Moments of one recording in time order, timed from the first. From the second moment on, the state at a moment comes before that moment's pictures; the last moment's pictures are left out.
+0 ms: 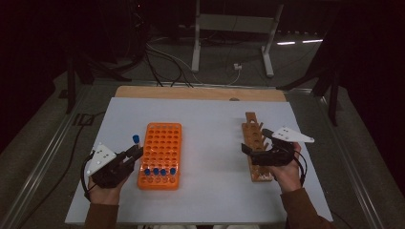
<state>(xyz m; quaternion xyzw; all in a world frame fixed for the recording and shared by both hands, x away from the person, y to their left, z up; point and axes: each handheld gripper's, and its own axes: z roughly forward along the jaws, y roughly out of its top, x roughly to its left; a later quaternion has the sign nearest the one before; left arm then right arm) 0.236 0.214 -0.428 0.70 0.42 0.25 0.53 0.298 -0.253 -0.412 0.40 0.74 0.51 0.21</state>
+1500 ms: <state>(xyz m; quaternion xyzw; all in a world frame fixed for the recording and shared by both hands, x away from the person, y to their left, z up) 0.213 0.219 -0.474 0.74 0.42 0.21 0.48 0.288 -0.280 -0.441 0.43 0.71 0.52 0.19</state>
